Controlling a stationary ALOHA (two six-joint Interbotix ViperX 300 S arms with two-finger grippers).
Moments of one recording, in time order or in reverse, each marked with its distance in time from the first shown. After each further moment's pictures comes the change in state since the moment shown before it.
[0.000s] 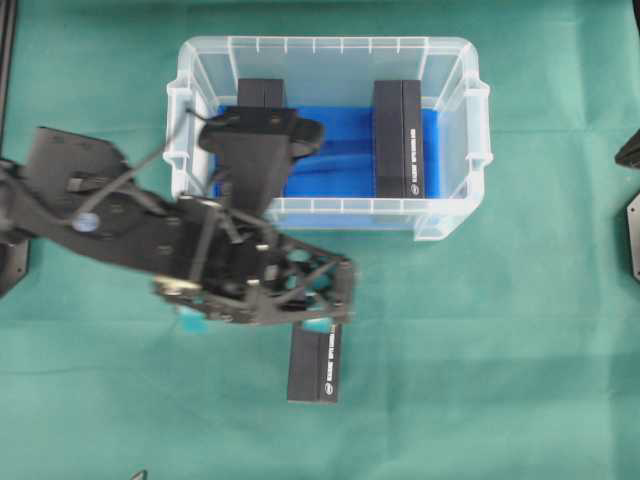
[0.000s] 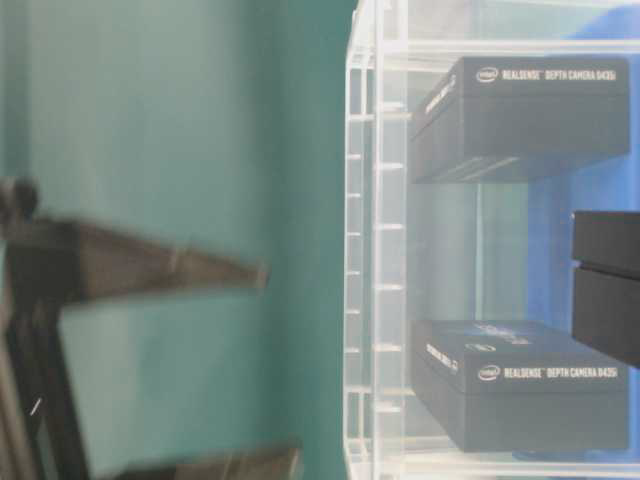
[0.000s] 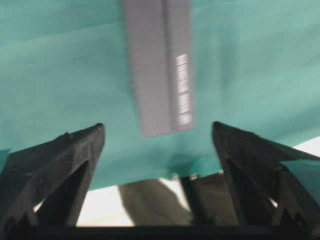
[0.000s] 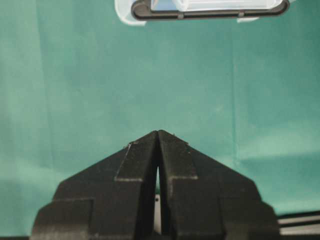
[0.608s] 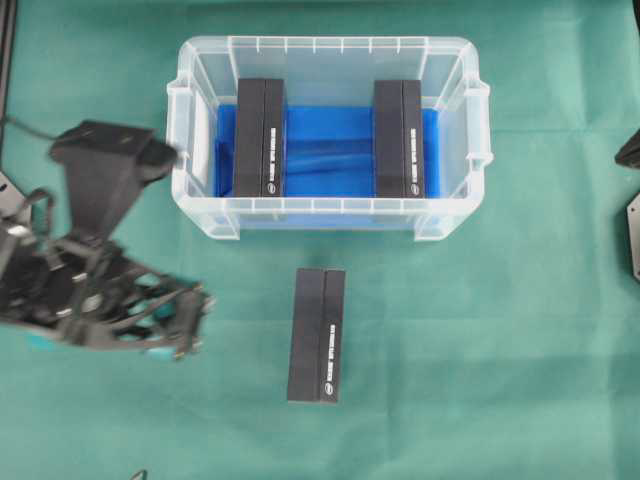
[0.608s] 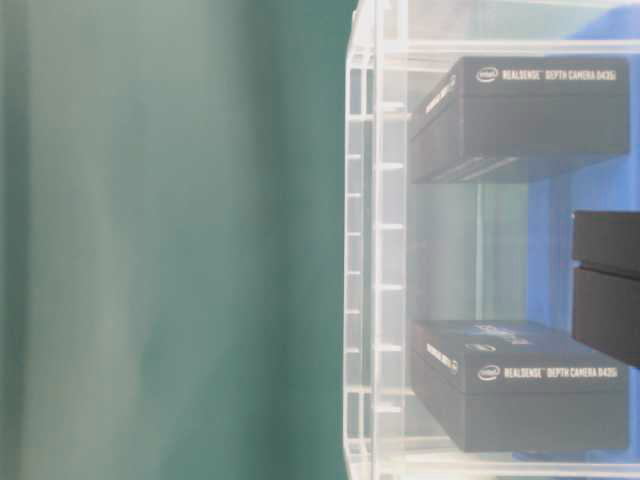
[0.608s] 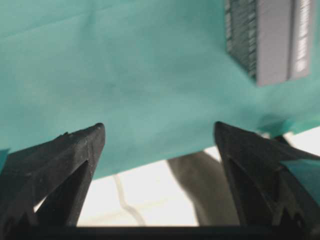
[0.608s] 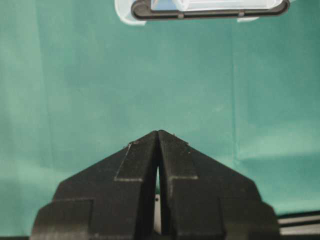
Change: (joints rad) left arm -0.140 -0.324 0.341 -0.002 0.014 -0.055; right arm 0.000 0.000 0.000 0.000 -0.002 0.000
